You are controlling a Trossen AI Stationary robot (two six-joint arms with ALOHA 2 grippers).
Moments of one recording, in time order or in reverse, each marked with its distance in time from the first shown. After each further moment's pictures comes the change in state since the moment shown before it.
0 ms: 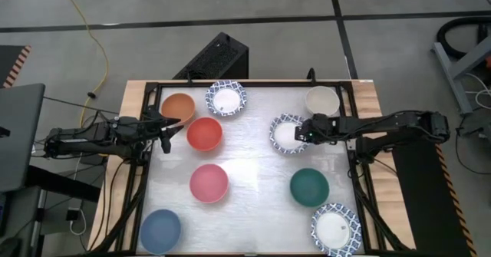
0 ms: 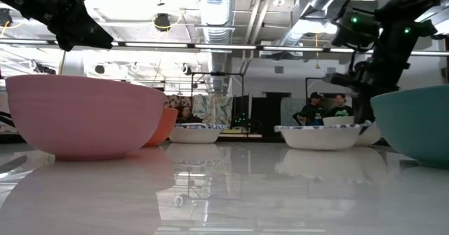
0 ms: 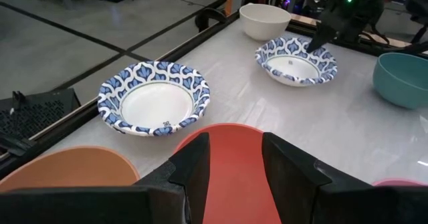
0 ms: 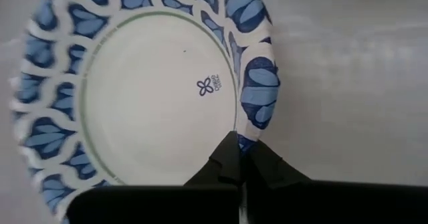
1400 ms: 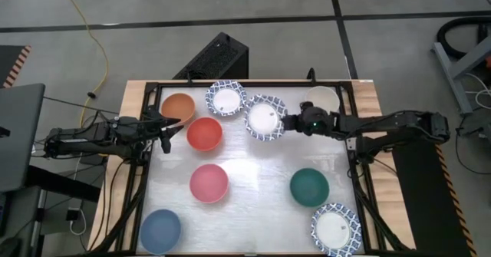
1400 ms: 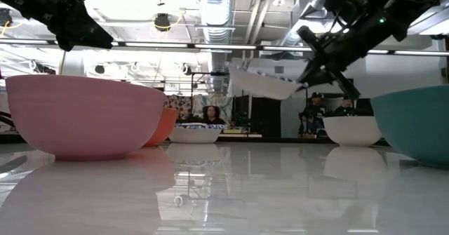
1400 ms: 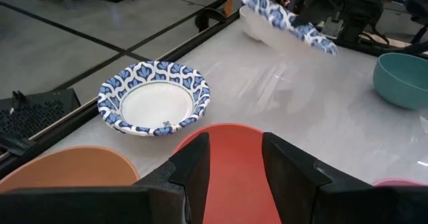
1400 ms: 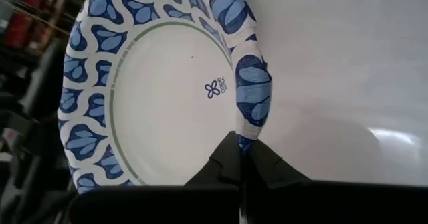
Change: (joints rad) left arm 0.000 0.000 0.000 0.000 0.000 -0.001; right arm -0.045 0.000 0.000 0.623 0.026 -0.297
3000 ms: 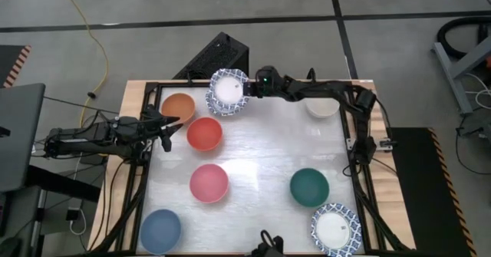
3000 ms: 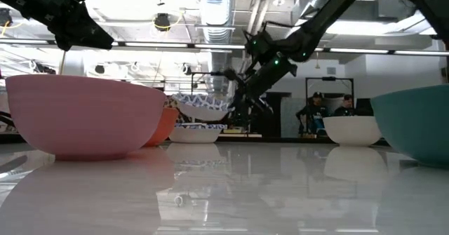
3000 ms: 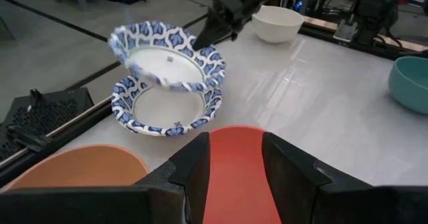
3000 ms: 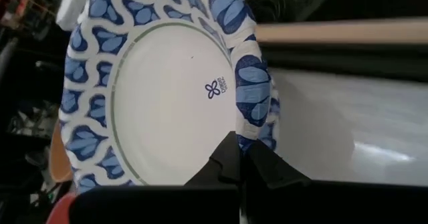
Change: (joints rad) left arm 0.000 0.000 0.000 -0.003 -0.045 -0.001; right arm -0.337 0.851 0.736 0.068 -0.361 -0.241
